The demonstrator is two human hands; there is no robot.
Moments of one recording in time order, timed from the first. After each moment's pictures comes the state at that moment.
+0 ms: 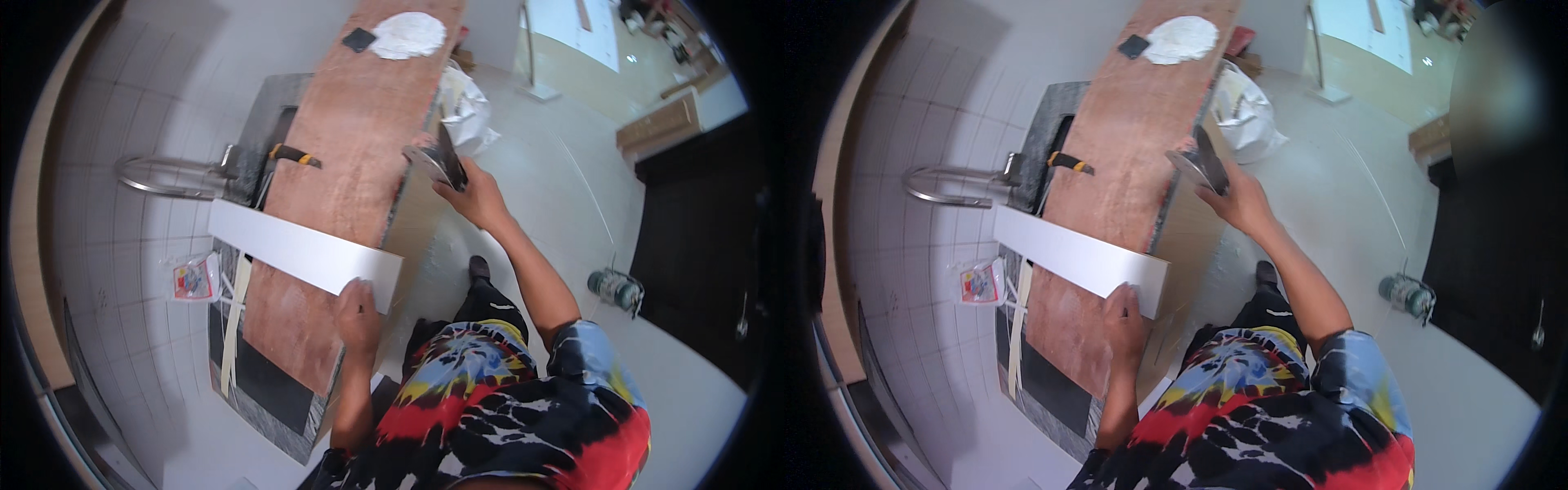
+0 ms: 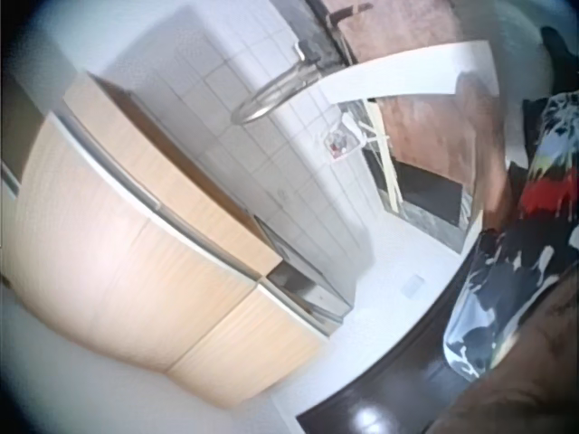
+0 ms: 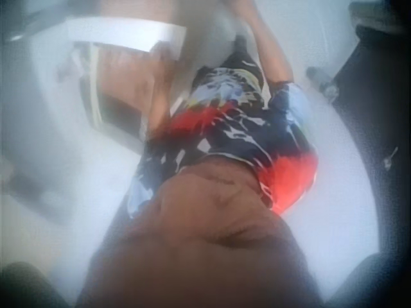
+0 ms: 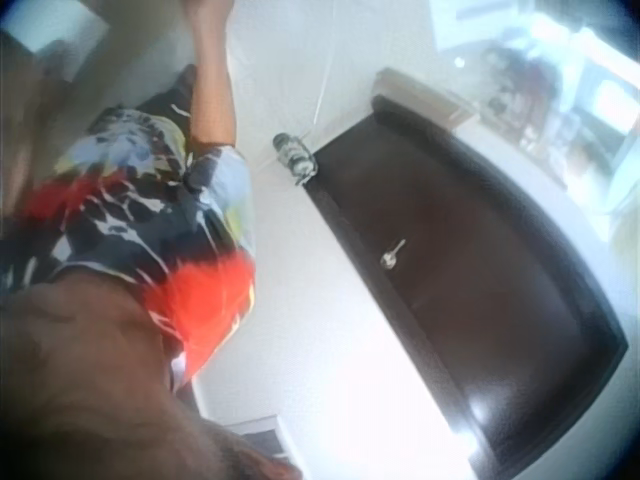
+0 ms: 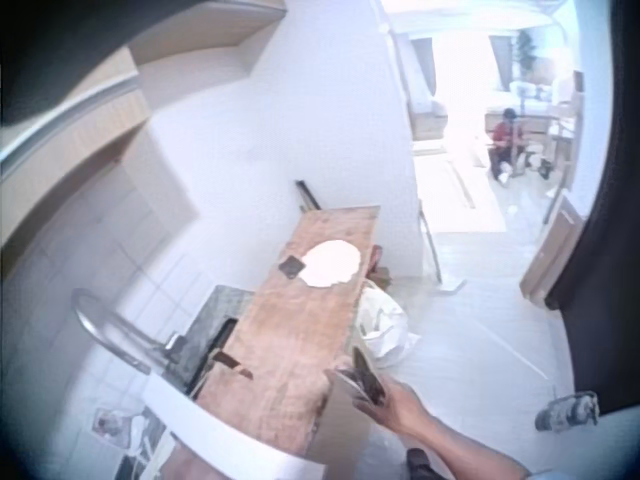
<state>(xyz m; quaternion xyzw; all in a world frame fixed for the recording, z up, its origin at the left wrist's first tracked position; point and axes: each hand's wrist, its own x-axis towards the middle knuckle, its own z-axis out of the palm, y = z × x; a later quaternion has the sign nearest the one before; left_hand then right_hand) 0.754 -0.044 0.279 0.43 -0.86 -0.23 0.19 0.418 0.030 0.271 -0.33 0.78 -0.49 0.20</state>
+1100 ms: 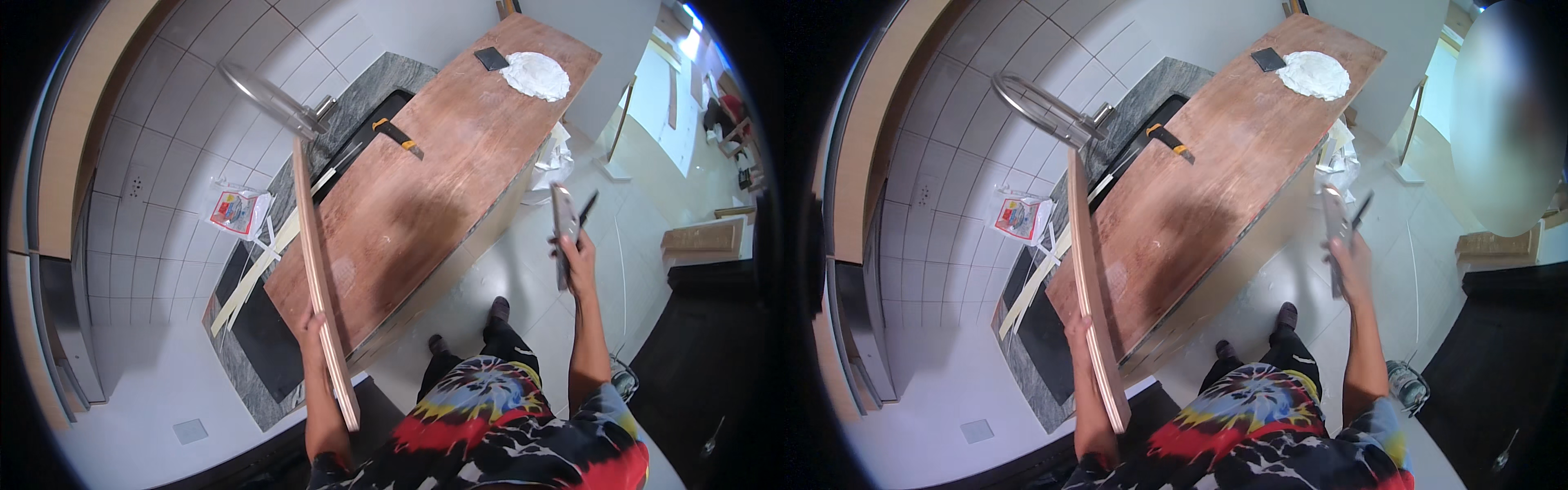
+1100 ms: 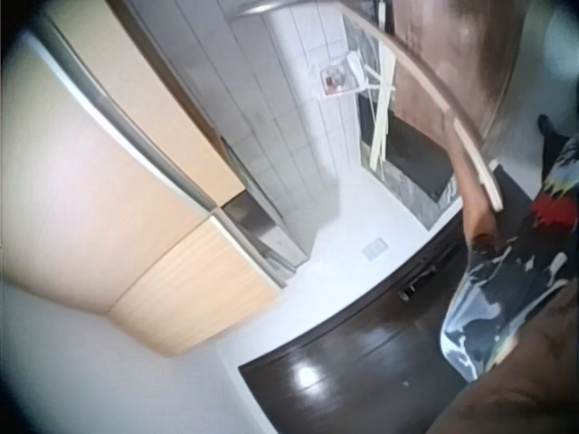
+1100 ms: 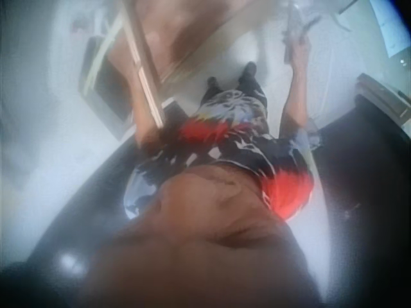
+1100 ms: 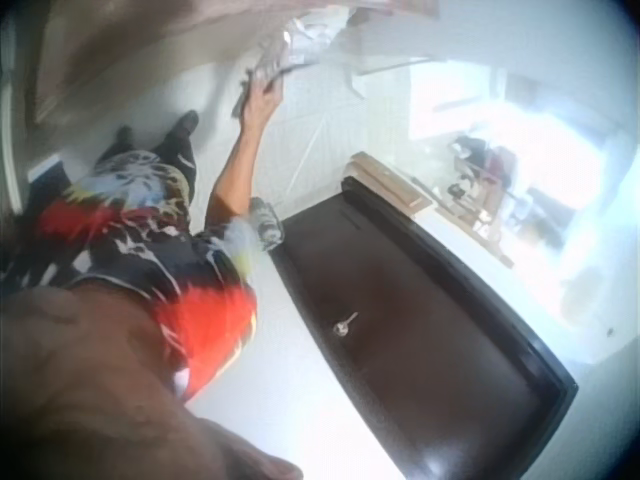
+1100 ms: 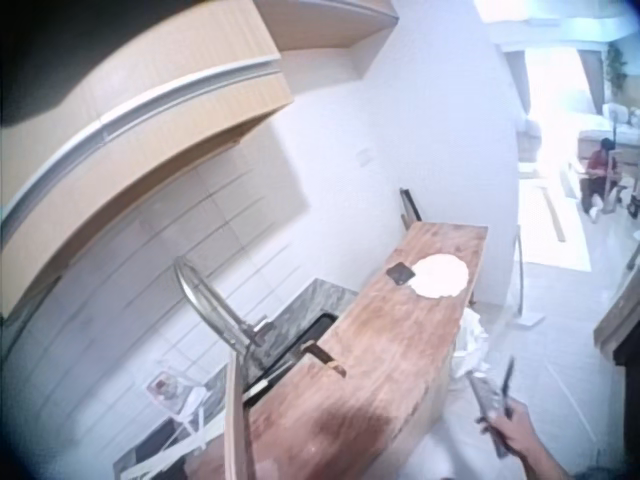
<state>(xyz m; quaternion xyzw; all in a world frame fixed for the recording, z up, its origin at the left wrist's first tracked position) 0.908 -0.074 0.354 0.59 -0.52 -0.49 0.38 0.403 0.082 0.241 -0.25 0.63 -0.65 0.34</state>
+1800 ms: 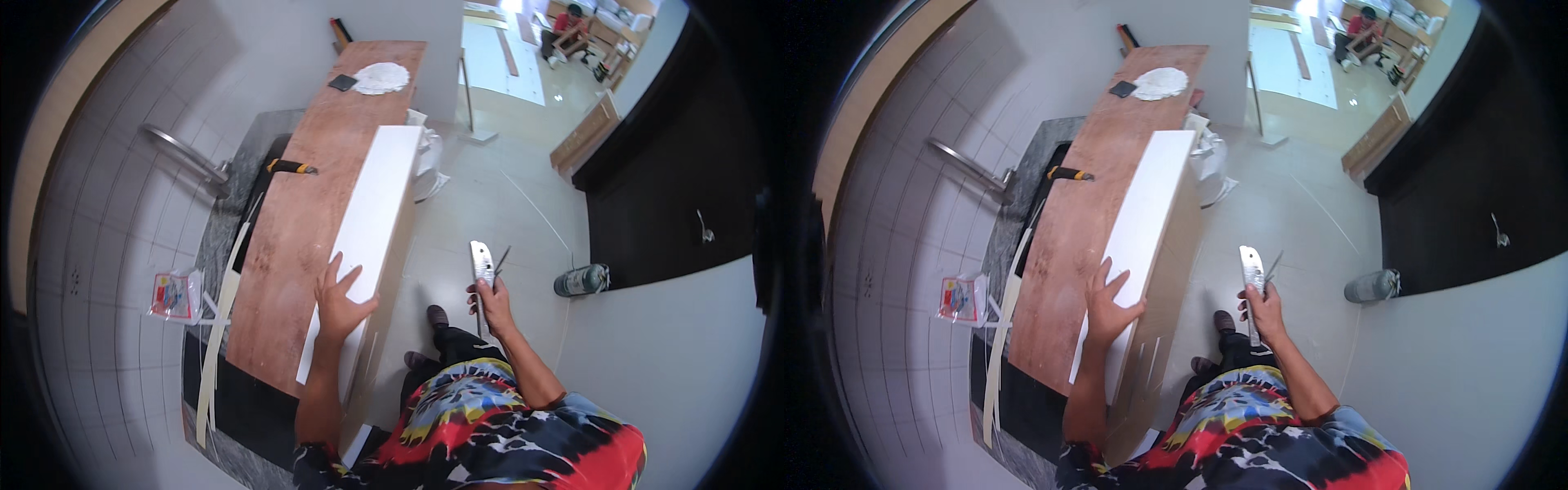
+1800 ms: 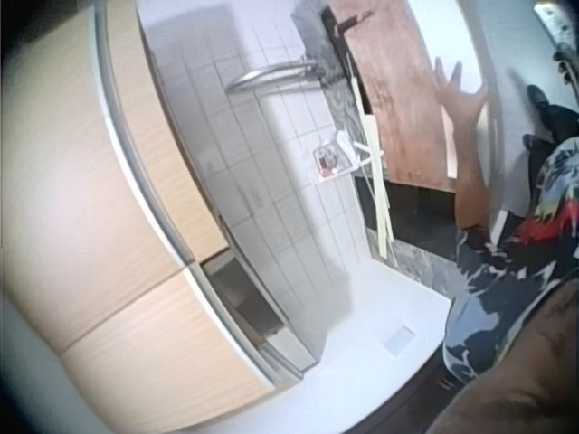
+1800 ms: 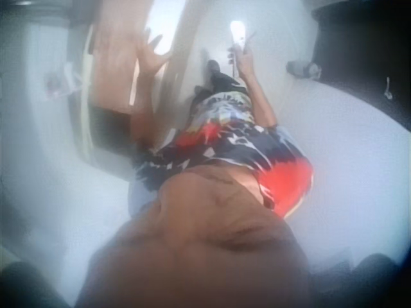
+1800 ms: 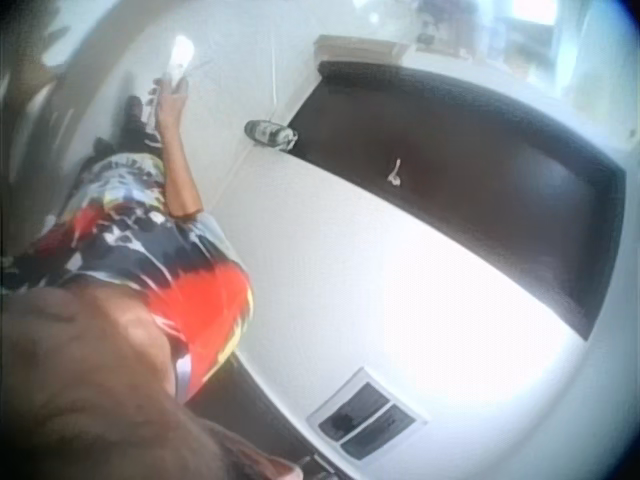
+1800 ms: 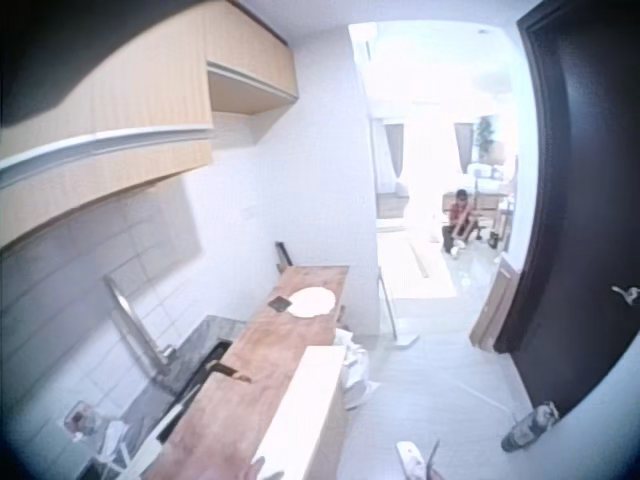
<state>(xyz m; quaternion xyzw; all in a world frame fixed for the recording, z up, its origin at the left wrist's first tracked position) 0.816 -0.093 0.307 0.20 -0.93 -0.26 0.18 0.665 0.211 0.223 0.01 0.62 -0.73 0.29</state>
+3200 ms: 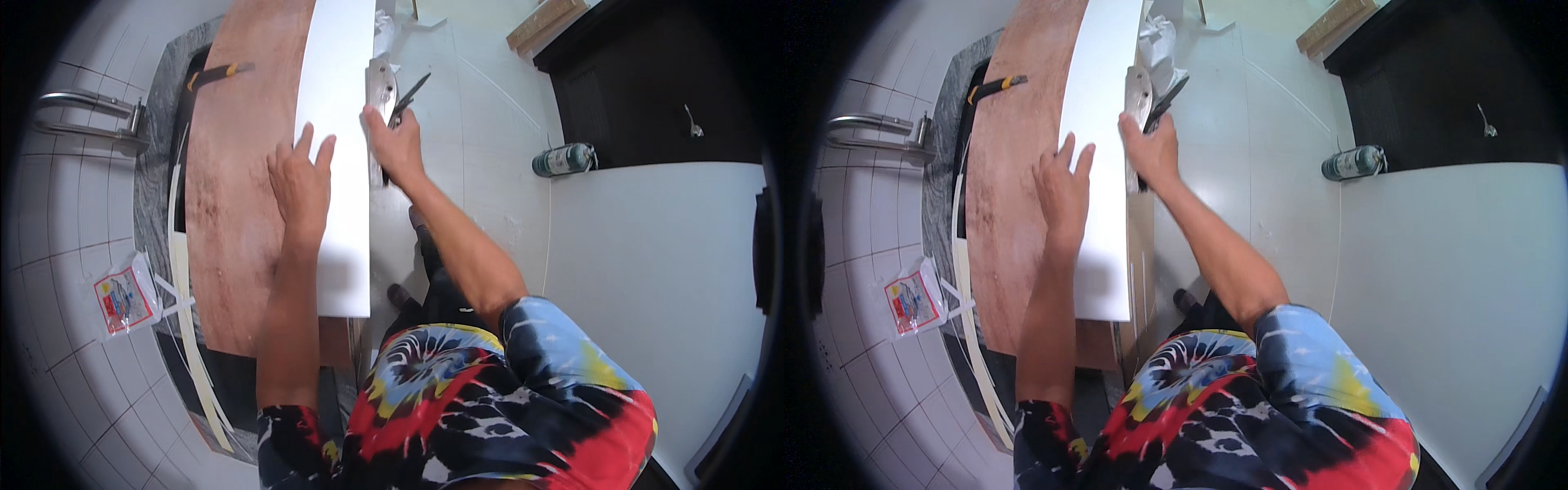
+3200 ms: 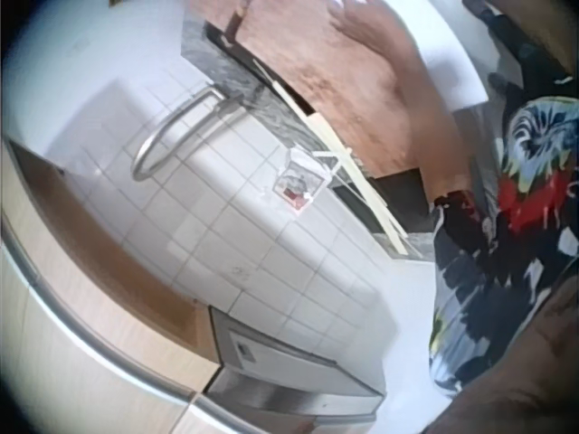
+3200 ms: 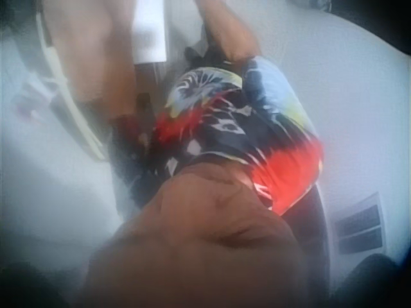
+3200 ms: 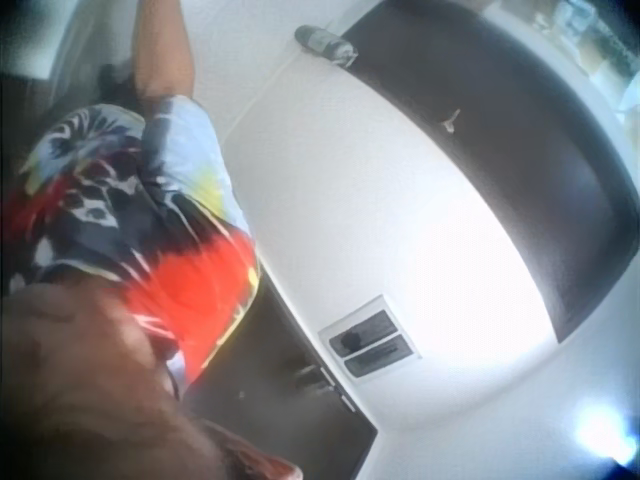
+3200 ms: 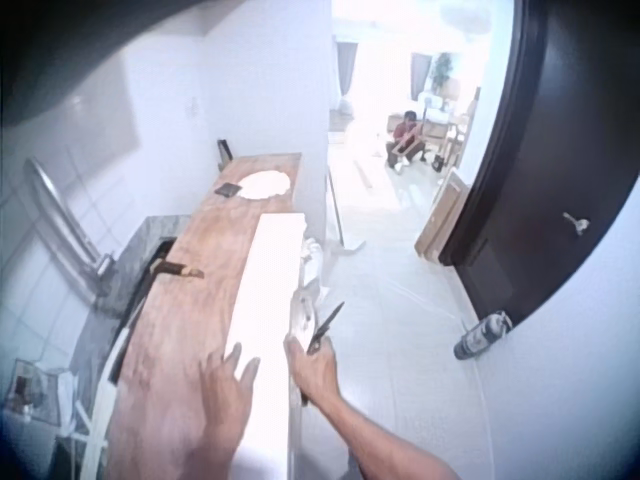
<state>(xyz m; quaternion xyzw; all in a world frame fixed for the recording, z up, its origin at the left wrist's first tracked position) 0.763 -0.144 0.267 0.22 -0.94 -0.20 0.14 0.671 -0.013 0.226 0.04 0.76 -0.65 0.06</state>
